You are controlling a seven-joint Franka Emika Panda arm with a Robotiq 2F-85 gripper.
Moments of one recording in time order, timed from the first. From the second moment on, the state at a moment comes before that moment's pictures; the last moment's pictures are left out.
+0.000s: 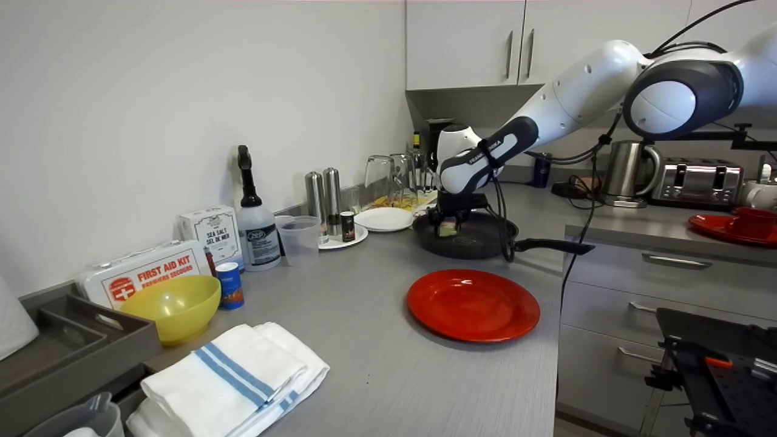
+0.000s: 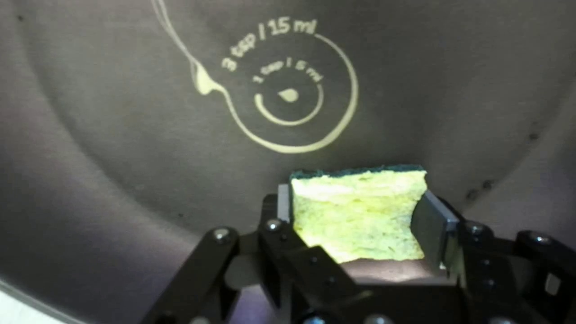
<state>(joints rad) -0.15 0.94 -0.32 -1.25 0.00 2.41 0.63</state>
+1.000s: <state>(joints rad) -0.17 0.71 -0.32 -1.62 0.01 2.43 0.55</state>
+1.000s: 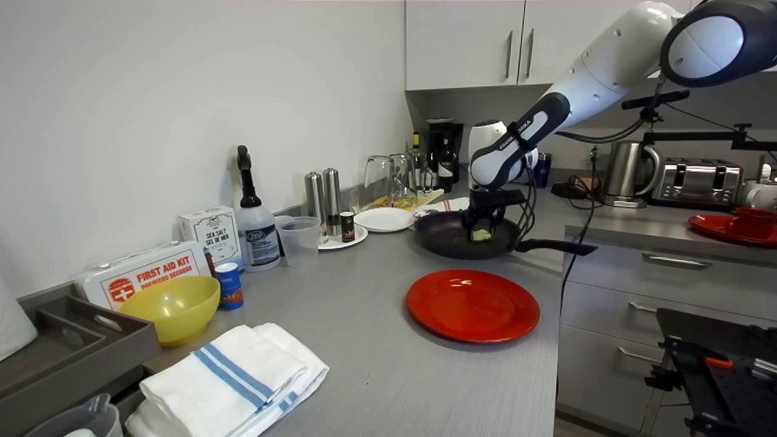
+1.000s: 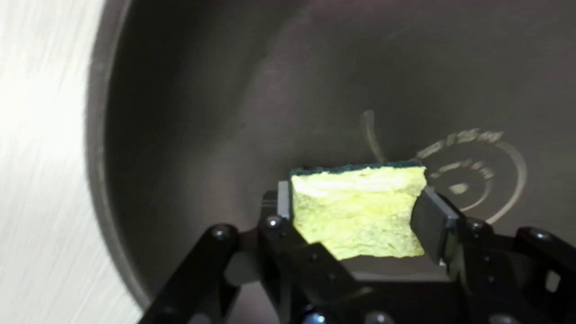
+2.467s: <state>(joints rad) -0.07 0.74 -0.43 -1.66 -0.06 2.58 0.61</state>
